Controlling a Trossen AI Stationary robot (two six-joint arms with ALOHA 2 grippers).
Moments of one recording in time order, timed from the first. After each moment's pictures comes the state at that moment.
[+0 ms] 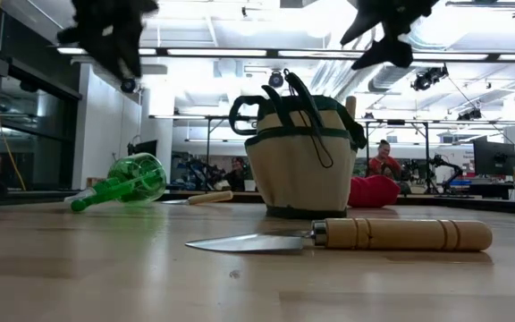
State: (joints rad) left arm -0.06 1.15 1.14 -1.17 -0.58 -1.01; right arm -0.43 1.09 1.10 -0.64 -0.13 0.42
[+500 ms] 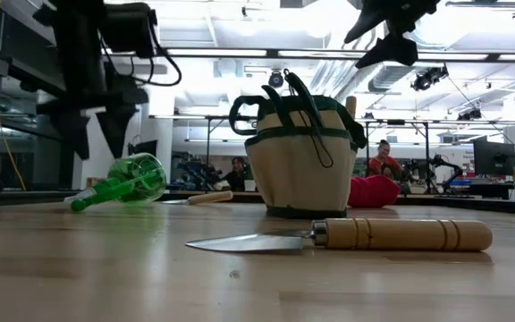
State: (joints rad) left arm 0.23 1.16 0.77 -0.91 -0.24 -0.94; right arm -0.43 1.06 1.10 -0.66 -0.10 0.42
